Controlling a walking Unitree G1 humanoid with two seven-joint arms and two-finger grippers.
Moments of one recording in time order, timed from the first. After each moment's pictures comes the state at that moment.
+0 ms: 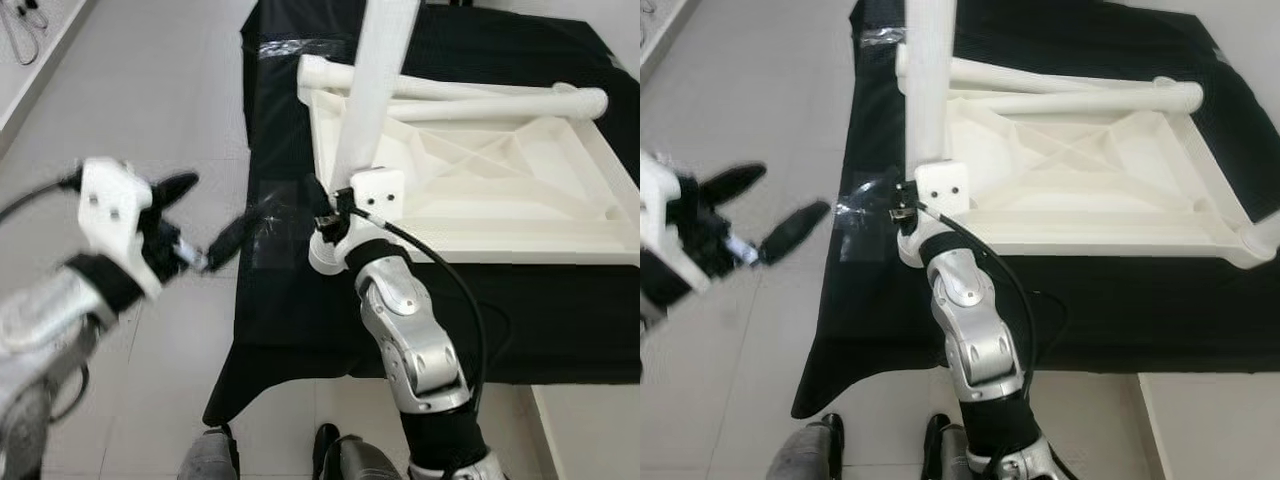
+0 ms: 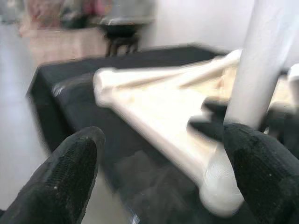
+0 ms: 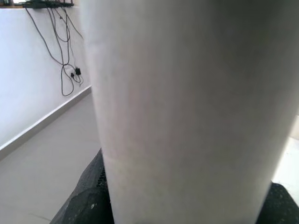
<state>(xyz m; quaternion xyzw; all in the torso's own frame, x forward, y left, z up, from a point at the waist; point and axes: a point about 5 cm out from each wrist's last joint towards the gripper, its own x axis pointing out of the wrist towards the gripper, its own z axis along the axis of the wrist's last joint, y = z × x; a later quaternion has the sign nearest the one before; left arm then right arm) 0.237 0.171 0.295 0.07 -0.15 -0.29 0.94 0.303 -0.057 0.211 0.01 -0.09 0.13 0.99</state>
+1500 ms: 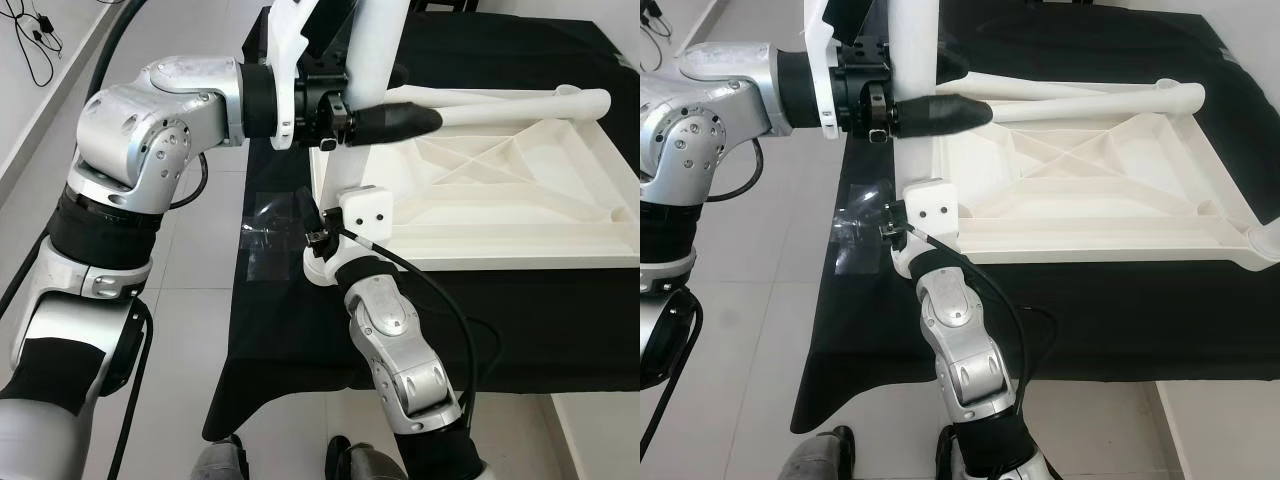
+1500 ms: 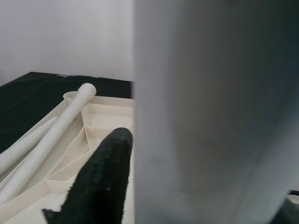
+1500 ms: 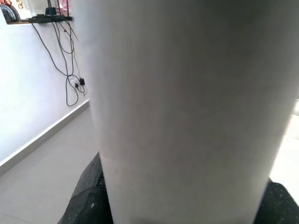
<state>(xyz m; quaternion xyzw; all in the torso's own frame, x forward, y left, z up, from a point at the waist) 0.306 0.061 0.385 0.12 -0.12 -0.62 0.77 0.295 -0.044 0.202 0.01 -0.10 0.14 0.98</state>
